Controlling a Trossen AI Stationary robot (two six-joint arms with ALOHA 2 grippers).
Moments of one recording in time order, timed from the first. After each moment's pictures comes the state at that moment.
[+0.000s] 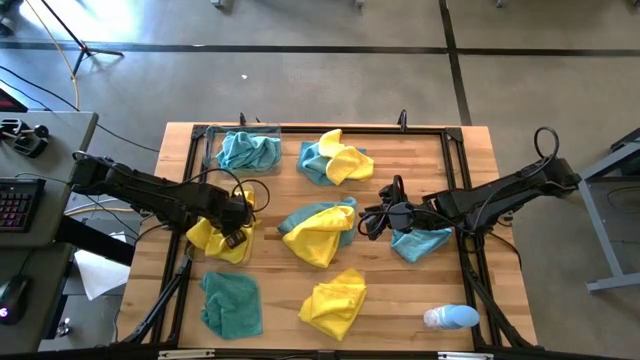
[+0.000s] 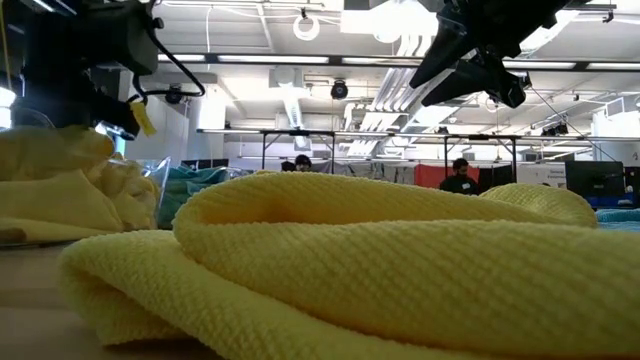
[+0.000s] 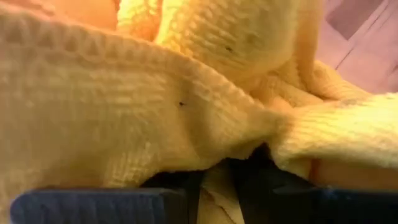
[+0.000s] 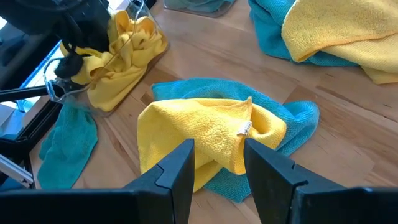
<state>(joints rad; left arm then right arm) -0.10 1.14 0.59 -0.96 -0.05 -0.73 0.26 1.24 0.84 -0.32 0.47 1.02</state>
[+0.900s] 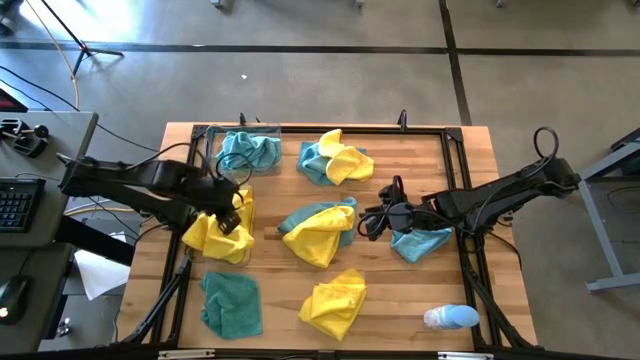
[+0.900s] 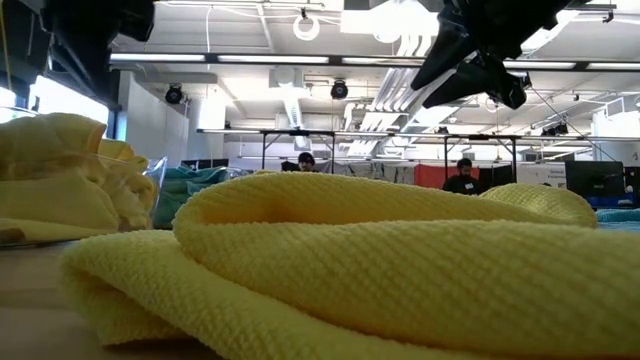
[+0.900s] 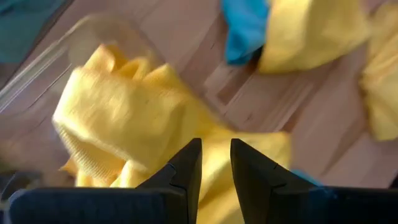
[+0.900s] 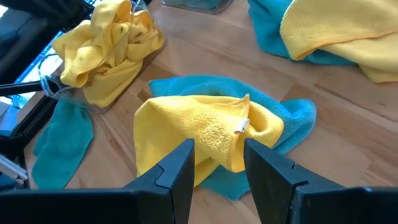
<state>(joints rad) -0.10 0.96 0.96 -1.19 -0.10 -0.81 0.26 1.24 0.84 -0.33 0.47 1.01</state>
